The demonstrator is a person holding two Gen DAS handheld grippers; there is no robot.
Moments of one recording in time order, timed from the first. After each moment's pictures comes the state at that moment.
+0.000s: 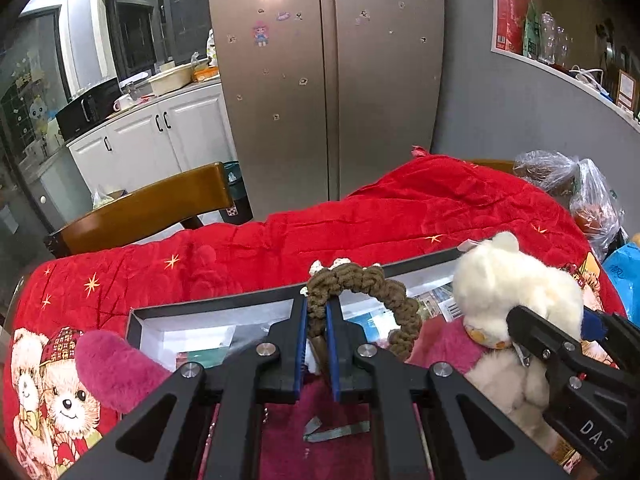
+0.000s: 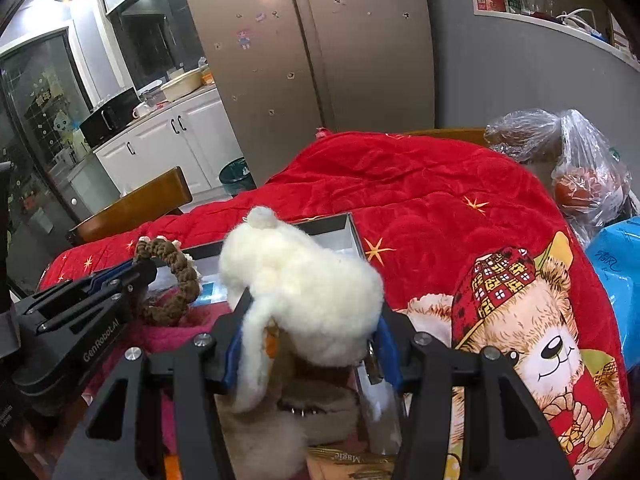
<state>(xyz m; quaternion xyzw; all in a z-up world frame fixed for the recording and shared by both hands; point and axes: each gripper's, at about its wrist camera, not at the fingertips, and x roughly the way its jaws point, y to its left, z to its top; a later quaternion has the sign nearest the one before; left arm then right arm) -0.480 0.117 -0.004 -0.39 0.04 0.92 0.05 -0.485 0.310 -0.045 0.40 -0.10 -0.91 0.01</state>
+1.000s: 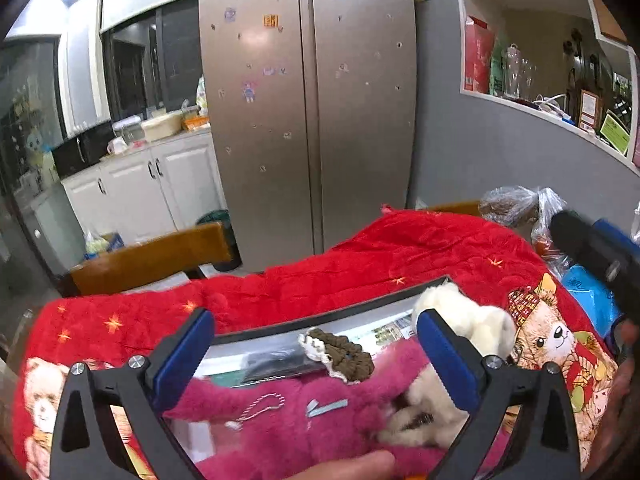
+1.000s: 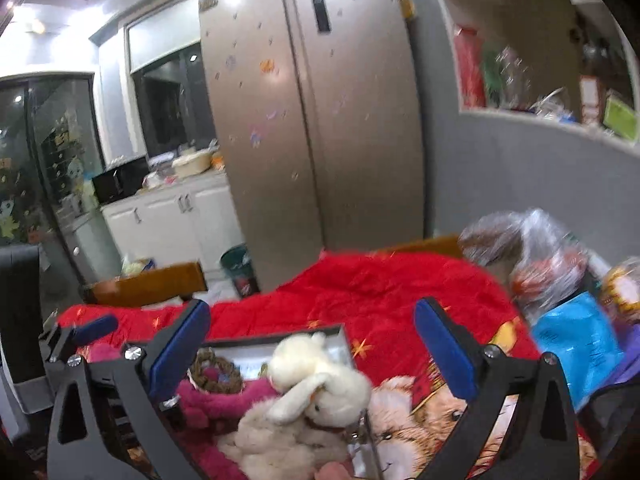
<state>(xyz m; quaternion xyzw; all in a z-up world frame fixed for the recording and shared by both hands) -0.435 0.109 0.056 -0.30 0.05 0.95 0.08 -0.421 0.307 0.063 0.22 -0.08 -0.97 -0.02</state>
